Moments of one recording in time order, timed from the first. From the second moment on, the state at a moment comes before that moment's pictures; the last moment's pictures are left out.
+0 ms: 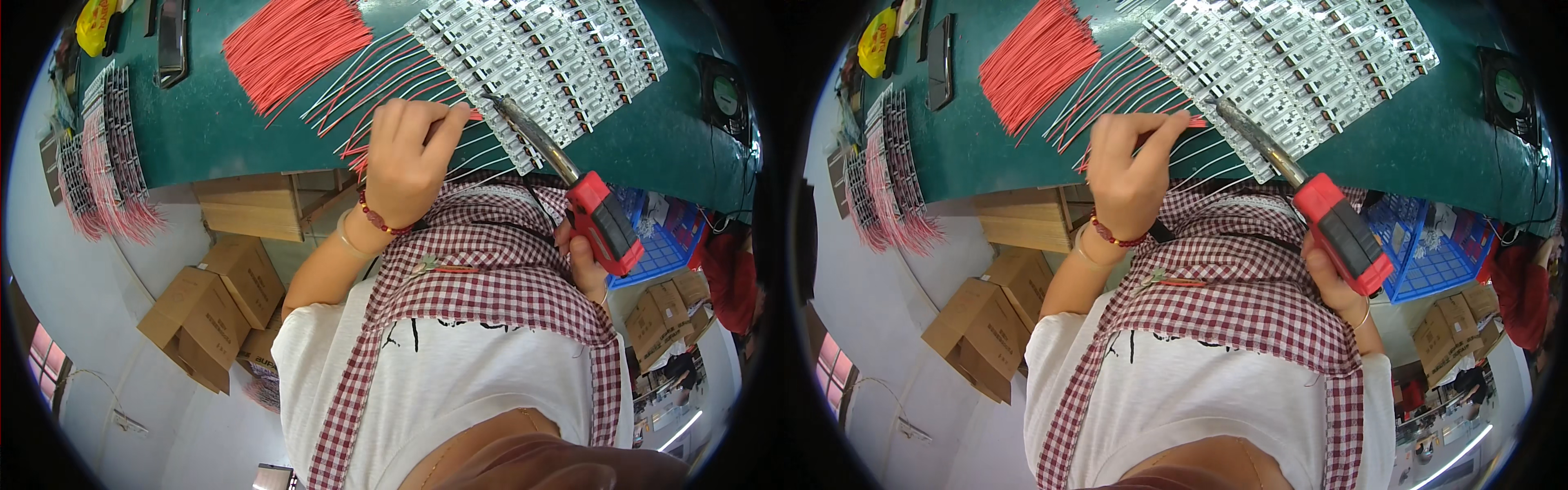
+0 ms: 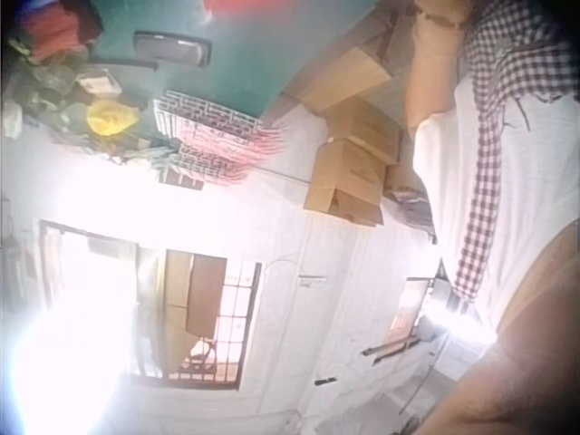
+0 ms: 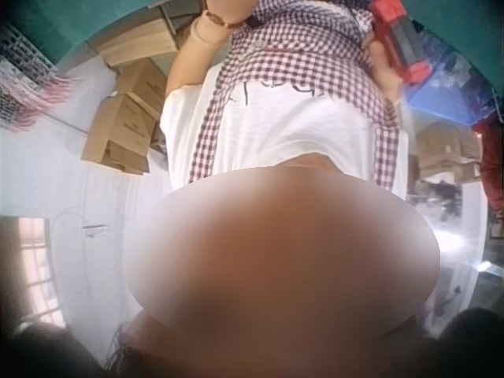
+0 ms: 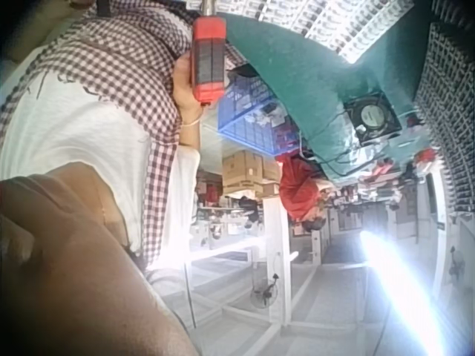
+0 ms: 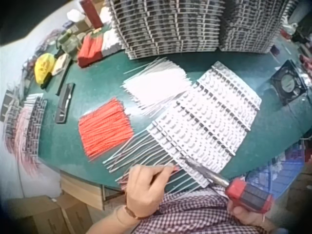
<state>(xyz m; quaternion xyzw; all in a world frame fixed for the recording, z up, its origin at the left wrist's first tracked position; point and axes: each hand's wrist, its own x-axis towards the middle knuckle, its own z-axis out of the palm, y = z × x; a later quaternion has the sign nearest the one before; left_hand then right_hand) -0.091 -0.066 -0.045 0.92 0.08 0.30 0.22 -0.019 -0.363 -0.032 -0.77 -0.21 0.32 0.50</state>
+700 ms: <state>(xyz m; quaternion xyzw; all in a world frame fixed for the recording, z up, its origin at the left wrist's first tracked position) -0.089 -0.070 -0.054 0.93 0.09 0.28 0.22 -0.016 -0.368 -0.036 -0.82 -0.29 0.26 0.43</state>
